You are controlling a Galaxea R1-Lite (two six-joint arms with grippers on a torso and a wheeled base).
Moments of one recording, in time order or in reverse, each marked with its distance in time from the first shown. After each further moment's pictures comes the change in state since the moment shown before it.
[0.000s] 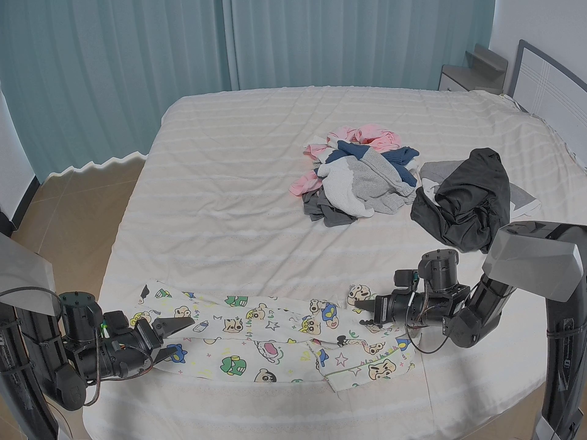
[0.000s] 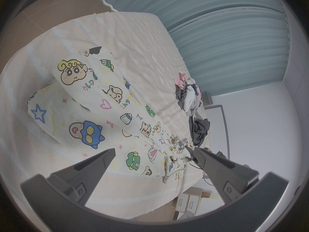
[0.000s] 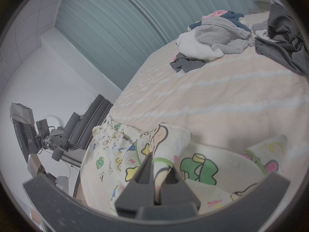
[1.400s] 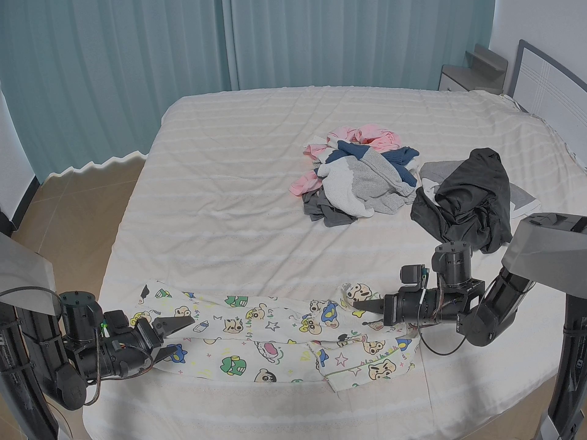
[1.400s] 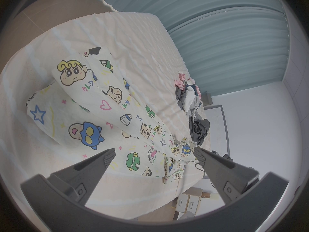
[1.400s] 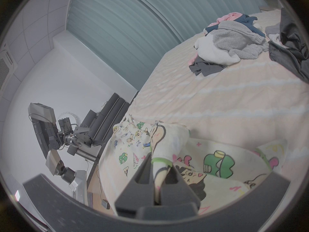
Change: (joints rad) left arm 0.001 0.002 -0.005 0.000 0.000 0.000; right arm -0.002 -0.114 0.079 0.006 0.161 -0.003
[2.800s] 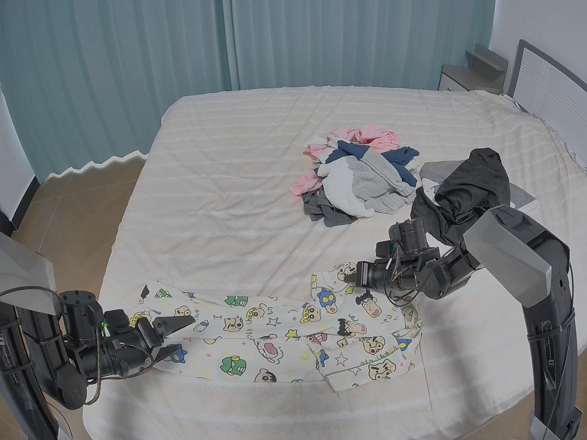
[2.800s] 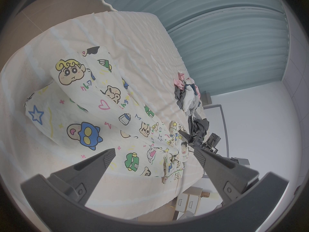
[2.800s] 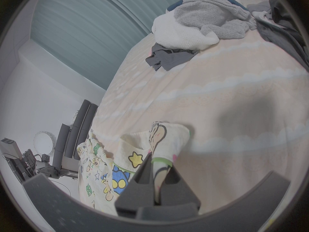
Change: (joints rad) left arm 0.000 0.001 -0.006 0.000 -0.009 0.000; right arm -0.023 0.272 -0.671 0.554 -0.203 0.085
